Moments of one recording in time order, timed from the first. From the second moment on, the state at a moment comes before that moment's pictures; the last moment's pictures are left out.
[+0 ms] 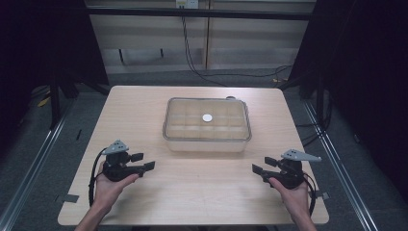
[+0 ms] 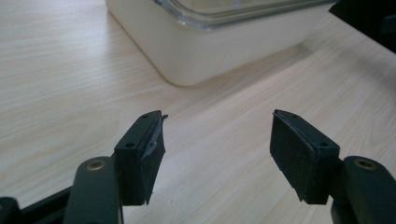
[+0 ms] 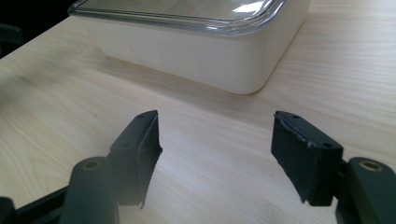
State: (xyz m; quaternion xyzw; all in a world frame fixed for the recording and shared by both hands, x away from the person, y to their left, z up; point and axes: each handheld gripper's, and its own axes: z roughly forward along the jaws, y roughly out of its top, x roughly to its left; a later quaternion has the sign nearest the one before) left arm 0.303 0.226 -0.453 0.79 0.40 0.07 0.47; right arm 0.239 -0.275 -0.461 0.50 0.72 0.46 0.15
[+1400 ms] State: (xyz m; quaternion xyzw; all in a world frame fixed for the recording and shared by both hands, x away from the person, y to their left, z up) left arm 0.373 0.213 -0.408 0.78 0.41 0.08 0.47; right arm 0.332 -0.265 -0.406 0.48 0.75 0.44 0.11
